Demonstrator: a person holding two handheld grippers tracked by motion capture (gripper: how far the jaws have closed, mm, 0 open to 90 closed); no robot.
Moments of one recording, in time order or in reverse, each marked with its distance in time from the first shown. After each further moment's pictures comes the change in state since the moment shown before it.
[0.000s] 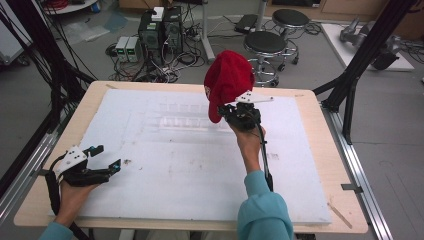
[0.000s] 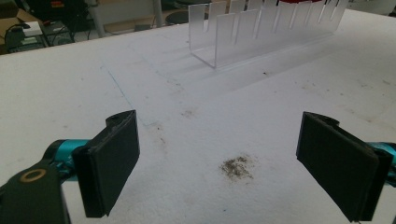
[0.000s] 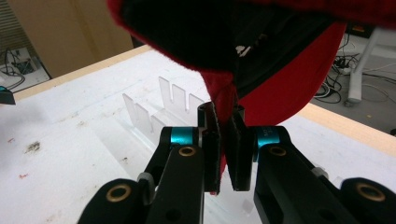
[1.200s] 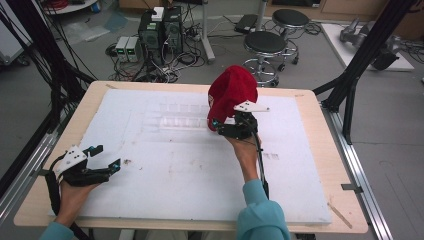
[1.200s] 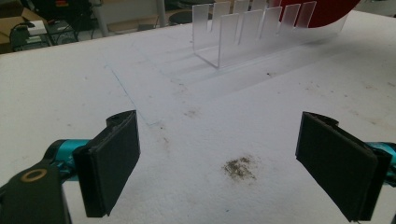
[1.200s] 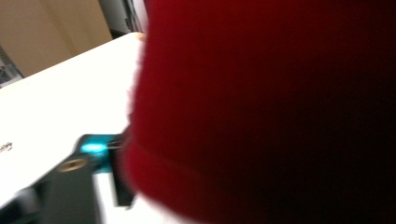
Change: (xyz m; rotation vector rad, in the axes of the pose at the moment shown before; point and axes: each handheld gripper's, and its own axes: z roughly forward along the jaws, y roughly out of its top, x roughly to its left) left arm 0.000 0.000 0.000 -0.002 0.014 -0.012; right arm 0.004 -0.030 0.008 0.027 -0.077 0.080
